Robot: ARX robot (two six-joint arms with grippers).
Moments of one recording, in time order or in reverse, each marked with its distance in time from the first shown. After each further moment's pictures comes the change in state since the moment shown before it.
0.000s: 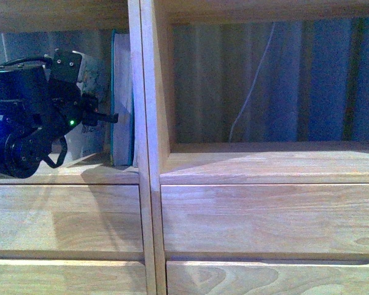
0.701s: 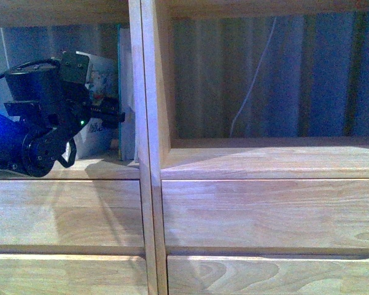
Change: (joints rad) left arm -0.036 0.039 0.036 -0.023 -0.092 -0.011; right arm 0.000 -0.001 0.000 0.000 0.000 0.000
